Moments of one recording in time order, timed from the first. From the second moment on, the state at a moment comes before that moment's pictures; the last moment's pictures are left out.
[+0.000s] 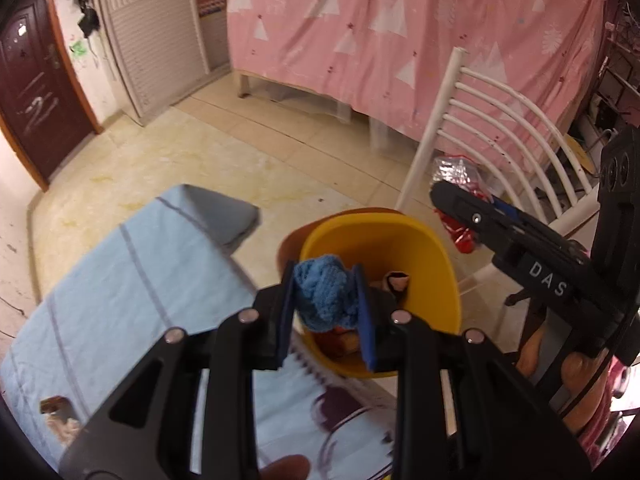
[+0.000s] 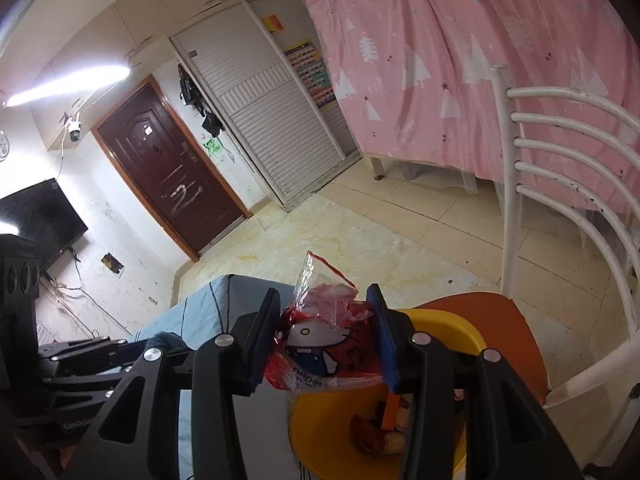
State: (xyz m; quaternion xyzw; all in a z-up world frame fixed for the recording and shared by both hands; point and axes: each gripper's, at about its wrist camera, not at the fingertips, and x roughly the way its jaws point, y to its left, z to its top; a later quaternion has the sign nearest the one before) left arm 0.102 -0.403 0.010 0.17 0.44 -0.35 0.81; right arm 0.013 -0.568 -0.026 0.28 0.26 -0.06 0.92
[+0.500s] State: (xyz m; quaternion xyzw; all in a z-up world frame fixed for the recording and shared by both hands) left arm 0.102 -0.425 -0.003 0.18 0.46 -0.35 0.80; right arm 0.016 -0.579 -0.037 0.30 0.26 -0.07 0.92
